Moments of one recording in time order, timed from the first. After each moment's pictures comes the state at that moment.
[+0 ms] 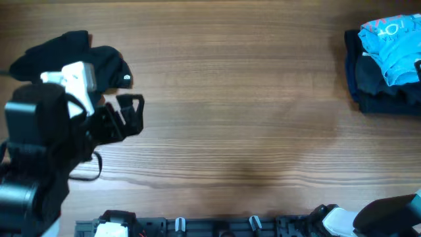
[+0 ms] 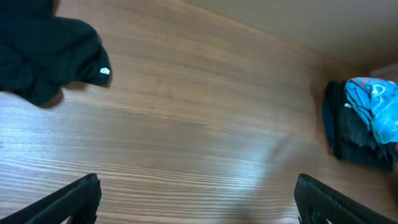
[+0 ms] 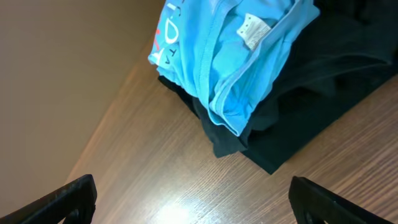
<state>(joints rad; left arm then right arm) -0.14 1.01 1.60 -1.32 0.13 -0.40 -0.81 1.49 1.47 -0.88 -0.49 0.31</state>
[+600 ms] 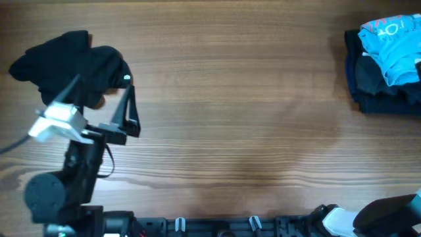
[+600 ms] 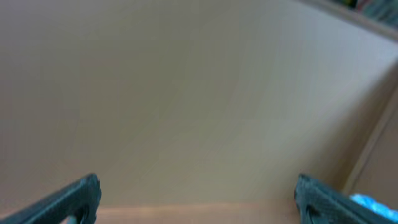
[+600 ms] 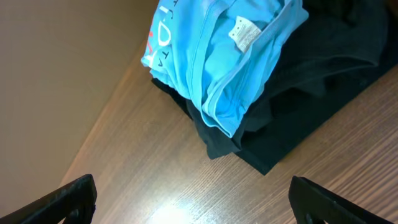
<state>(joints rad) -0.02 0.49 0.70 0.04 0.25 -0.26 -0.81 1.49 1.47 -0.88 -0.47 0.31</state>
